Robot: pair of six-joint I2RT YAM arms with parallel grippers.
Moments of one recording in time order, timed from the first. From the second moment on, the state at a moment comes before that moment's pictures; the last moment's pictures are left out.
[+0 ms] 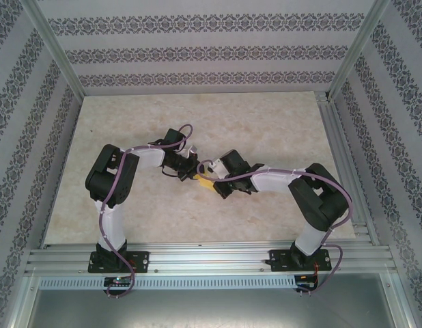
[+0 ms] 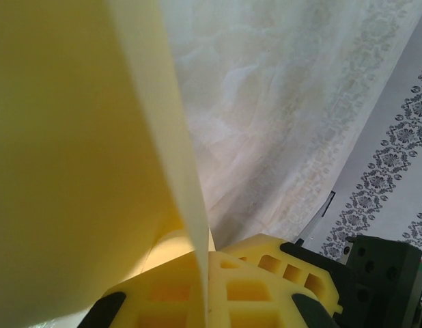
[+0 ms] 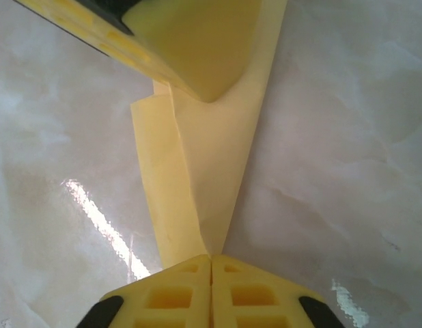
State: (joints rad) left arm -0.41 1.99 1.15 -0.29 0.86 -0.79; right arm 0.69 1.72 0.86 -0.17 -0.21 -0.08
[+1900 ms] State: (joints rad) left arm -0.38 1.95 1.13 -0.43 0.87 -0.60; right arm 0.54 1.86 0.72 0.28 -0.82 0.78
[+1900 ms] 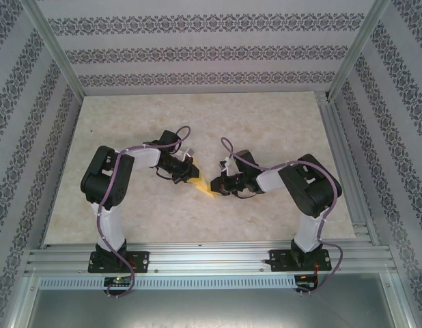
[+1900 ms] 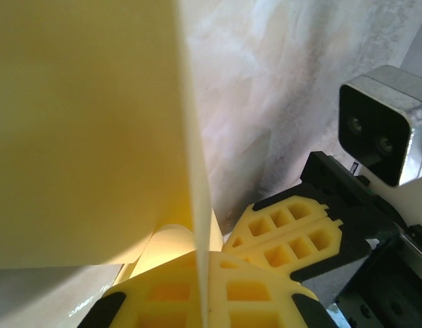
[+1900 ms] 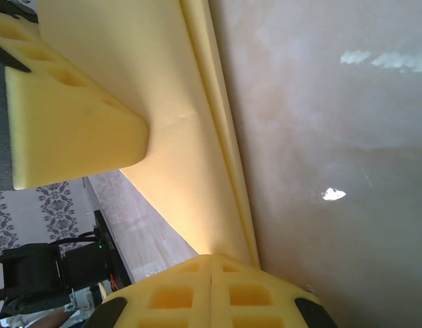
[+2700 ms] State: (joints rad) left arm -0.38 1.92 1.08 -0.46 0.82 -0.58; right arm 0.57 1.85 0.77 0.13 -0.82 0.72
